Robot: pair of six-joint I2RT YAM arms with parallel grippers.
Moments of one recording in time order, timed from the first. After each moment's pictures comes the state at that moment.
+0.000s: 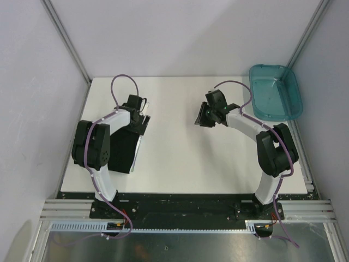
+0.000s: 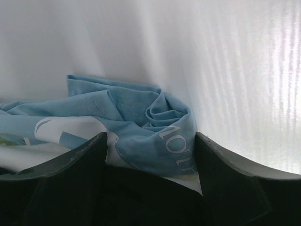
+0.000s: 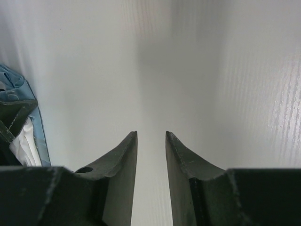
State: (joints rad) left arm -0.22 1.86 1.21 -0.49 -0.16 0.16; right arm 0.47 1.81 1.31 -0.35 -0.09 0.68
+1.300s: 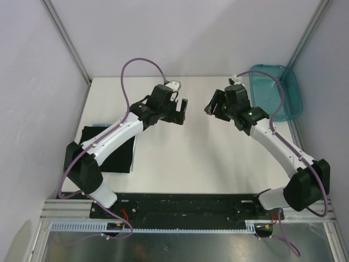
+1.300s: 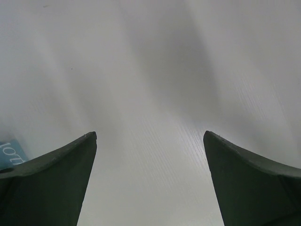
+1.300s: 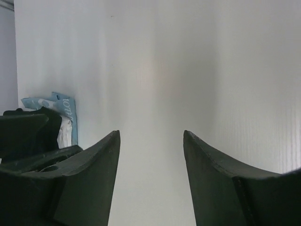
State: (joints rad) left arm -0.65 1.59 1.42 -0.53 -0.10 -0.24; right arm 0.46 1.43 1.27 -0.43 0.05 0.68
